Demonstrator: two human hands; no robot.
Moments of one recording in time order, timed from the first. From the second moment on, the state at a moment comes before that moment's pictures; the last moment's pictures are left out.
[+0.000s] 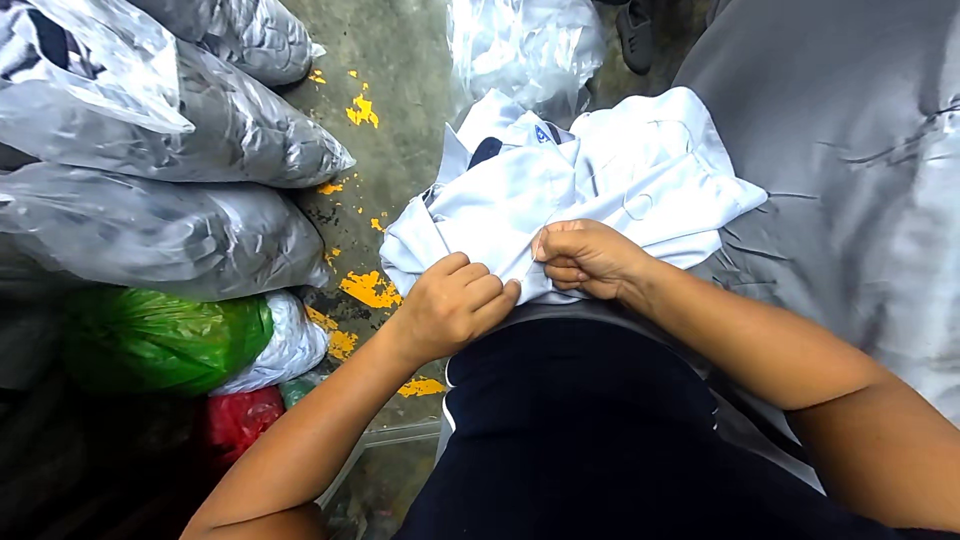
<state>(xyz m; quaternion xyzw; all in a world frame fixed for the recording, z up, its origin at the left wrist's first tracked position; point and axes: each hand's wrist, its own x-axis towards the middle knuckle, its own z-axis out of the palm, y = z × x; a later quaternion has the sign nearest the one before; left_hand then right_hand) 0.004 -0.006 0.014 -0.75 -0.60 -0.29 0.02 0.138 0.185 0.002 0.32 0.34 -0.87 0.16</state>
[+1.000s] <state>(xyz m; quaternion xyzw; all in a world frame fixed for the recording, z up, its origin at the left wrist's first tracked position) -0.018 0.003 0.013 -0.28 -0.72 -0.45 -0.44 0.150 0.221 0.017 0.25 0.72 -0.64 0.08</state>
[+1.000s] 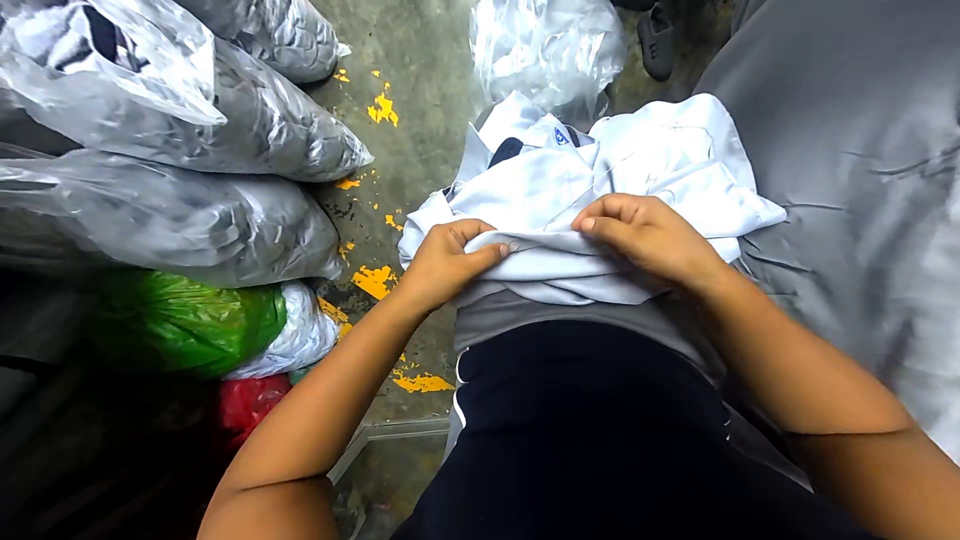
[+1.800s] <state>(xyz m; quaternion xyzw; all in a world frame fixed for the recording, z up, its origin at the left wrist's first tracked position) -0.004 -0.009 0.024 -0.70 -0.63 -0.33 -0.03 0.142 0.217 0.034 -0.07 0.91 -0.42 -0.04</state>
